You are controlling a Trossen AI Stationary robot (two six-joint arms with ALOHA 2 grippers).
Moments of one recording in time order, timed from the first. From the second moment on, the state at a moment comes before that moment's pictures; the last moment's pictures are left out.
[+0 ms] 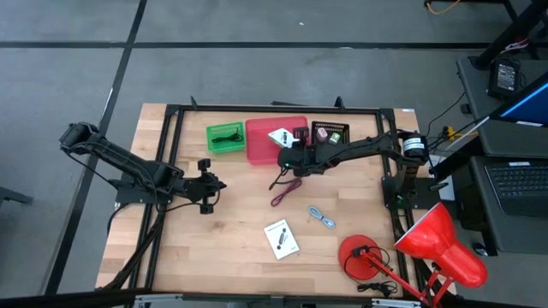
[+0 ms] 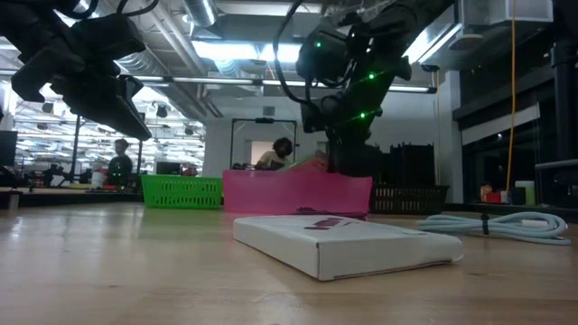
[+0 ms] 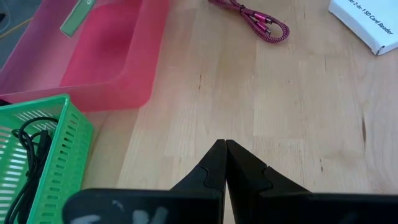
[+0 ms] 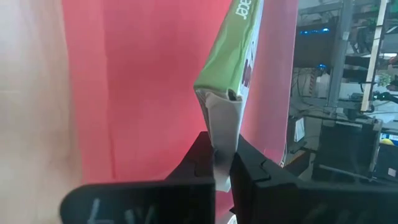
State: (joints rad) left arm -0.35 0.92 0.43 -0.34 -0.51 -0.22; right arm -0.10 1.89 1.21 -0.42 0.76 -0.45
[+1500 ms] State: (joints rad) left arm -0.35 0.92 0.43 -0.33 -0.51 -0.22; right arm -0.12 1.89 1.23 -0.43 0.76 -0.32
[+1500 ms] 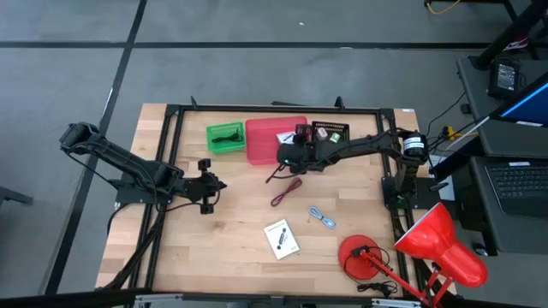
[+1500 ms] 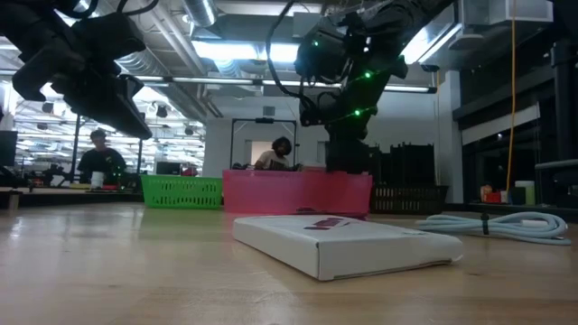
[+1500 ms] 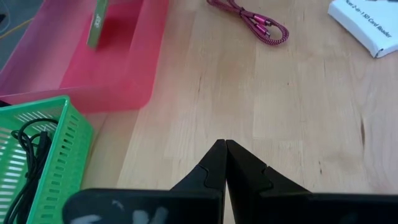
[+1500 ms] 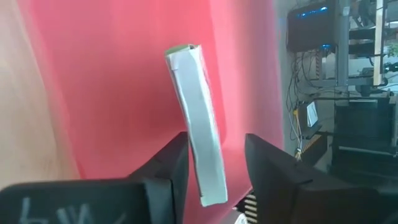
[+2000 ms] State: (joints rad) left arm -0.35 0.92 0.43 -0.29 -0.51 -0.22; right arm -0.10 1.86 1.38 -0.68 0.68 -0.18
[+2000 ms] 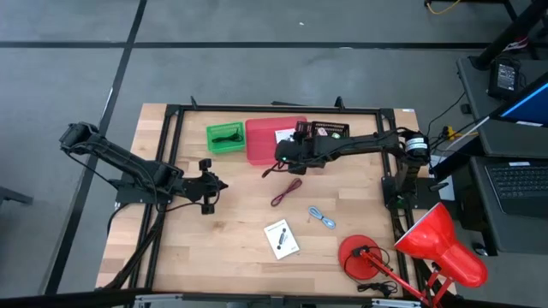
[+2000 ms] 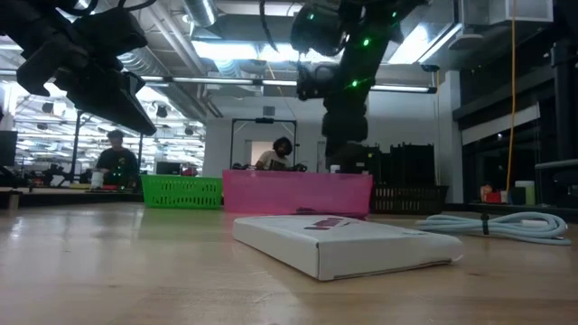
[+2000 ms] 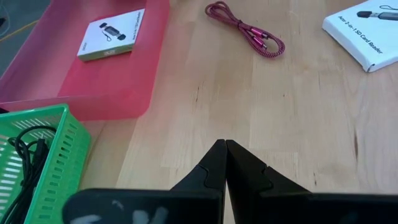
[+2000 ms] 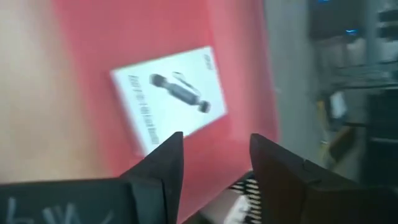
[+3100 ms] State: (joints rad) left arm -0.24 0.92 0.43 -0.06 -0.37 0.07; right arm 0.34 1.49 1.07 -0.80 0.43 0.64
